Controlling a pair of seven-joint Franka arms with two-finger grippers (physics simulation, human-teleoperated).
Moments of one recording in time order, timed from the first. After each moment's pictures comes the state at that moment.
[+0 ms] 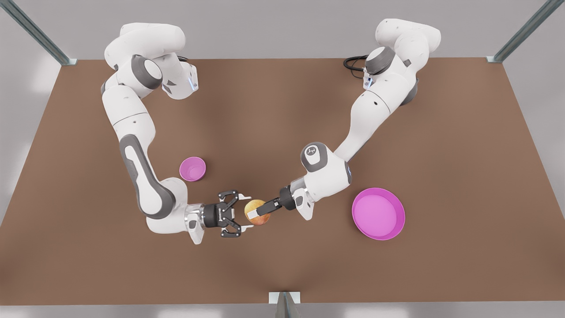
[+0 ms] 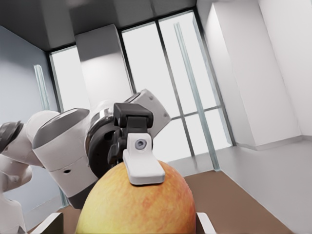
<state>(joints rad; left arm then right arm) -0.30 1.10 -0.70 -0.95 -0.56 2.77 -0.51 -0.06 1.04 0.55 -1.13 1.32 1.90 -1.84</state>
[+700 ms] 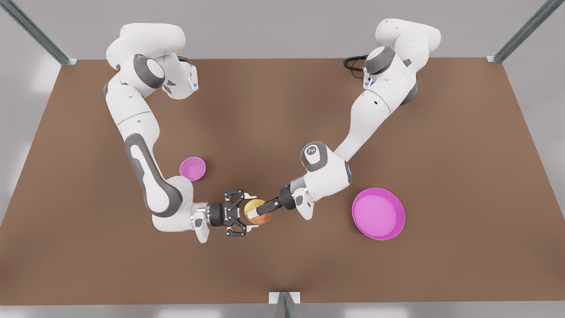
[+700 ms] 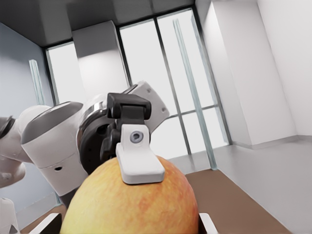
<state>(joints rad) -0.30 1.09 -0.70 -0.95 -0.56 2.77 -0.51 -0.04 1.04 0.56 -1.12 1.32 1.95 -1.86</state>
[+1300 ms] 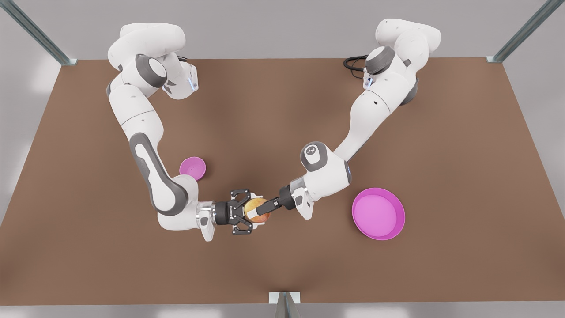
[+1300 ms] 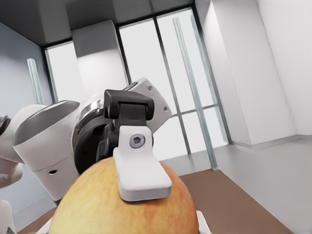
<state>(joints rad) -0.31 1.10 -0.70 -0.95 -0.56 2.77 -0.51 -0.02 1.04 0.57 -1.12 1.32 1.98 -1.86</state>
